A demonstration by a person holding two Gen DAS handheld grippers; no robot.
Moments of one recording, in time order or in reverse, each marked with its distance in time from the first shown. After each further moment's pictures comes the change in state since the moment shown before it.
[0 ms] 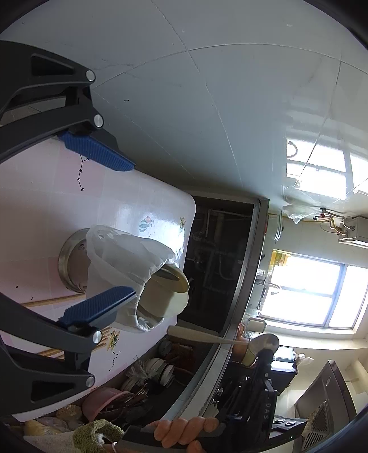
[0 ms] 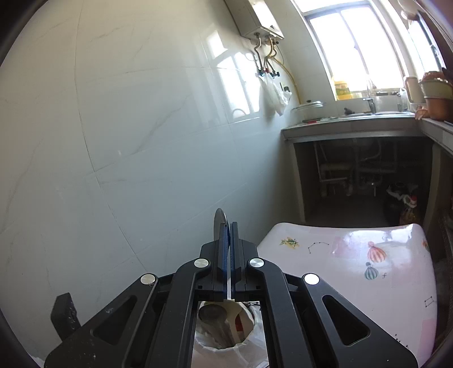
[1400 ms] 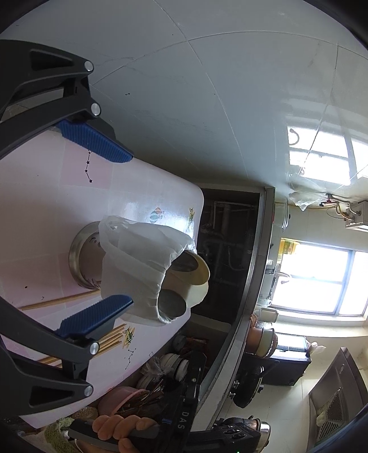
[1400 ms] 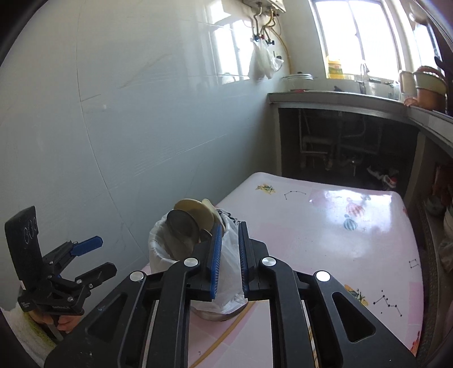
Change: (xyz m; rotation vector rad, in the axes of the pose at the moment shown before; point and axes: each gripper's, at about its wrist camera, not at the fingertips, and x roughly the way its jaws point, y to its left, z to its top) left arm 0.010 -0.014 -0.015 0.069 0.036 -0.039; right arm -0.030 -0.016 -0.095 -0.022 0.140 -0.111
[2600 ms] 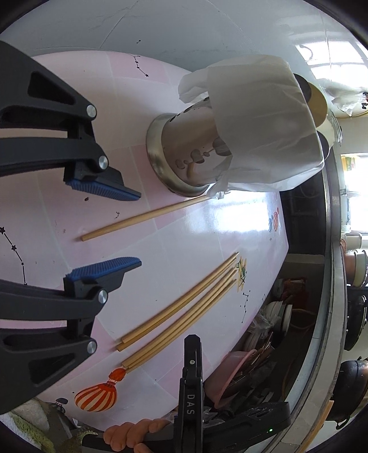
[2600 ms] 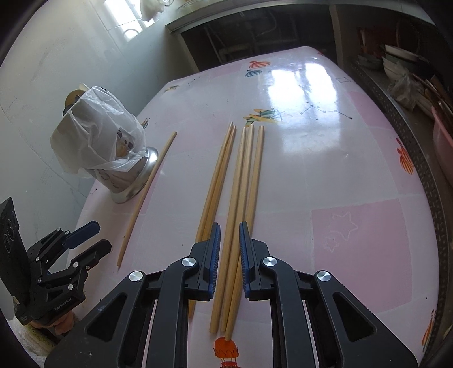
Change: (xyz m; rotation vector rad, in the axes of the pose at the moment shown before) left arm 0.061 -0.111 -0.088 0.312 0.362 -0.173; right arm -0.009 -0.076 -0.162 0.366 0.361 -0.226
